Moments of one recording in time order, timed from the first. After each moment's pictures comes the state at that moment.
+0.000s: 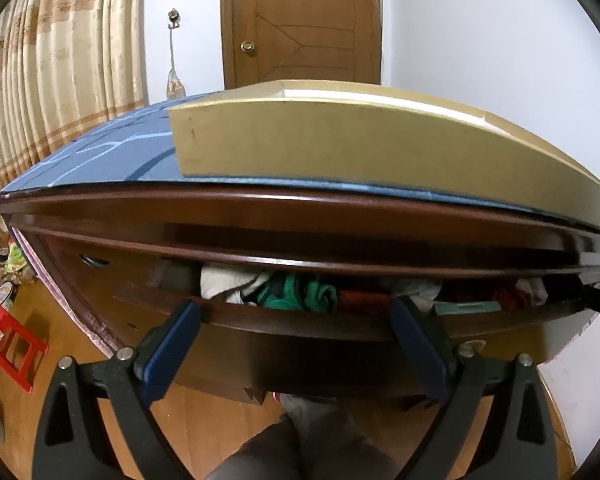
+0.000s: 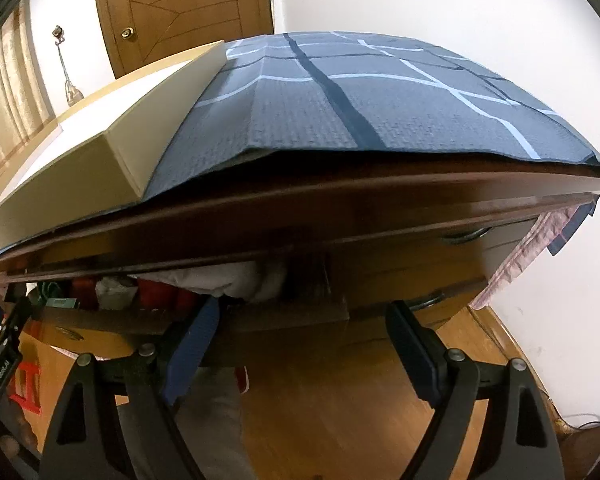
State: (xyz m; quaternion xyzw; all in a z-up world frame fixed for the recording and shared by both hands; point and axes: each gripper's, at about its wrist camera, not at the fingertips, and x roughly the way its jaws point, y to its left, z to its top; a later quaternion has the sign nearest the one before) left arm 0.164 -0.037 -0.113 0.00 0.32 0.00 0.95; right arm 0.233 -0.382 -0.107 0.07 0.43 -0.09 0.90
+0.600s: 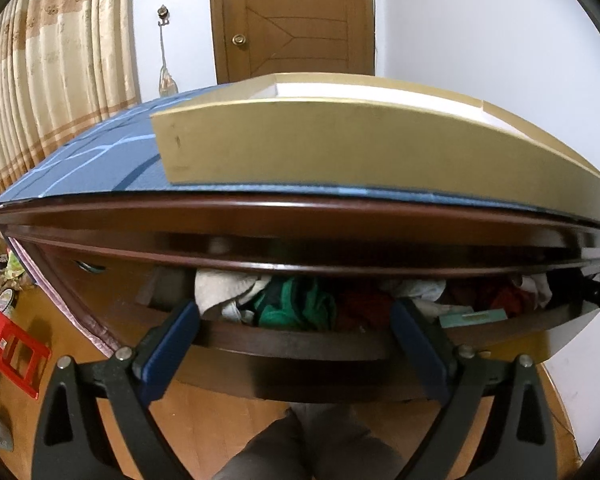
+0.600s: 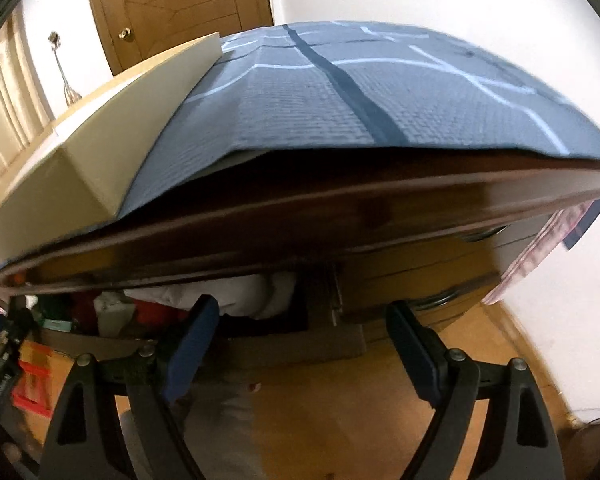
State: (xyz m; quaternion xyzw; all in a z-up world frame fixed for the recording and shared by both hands) left arm 0.170 -0.041 -0.112 0.01 0.34 -0.01 0.94; right arm 0.248 -0.383 -0.114 0.08 0.43 -0.09 0.89
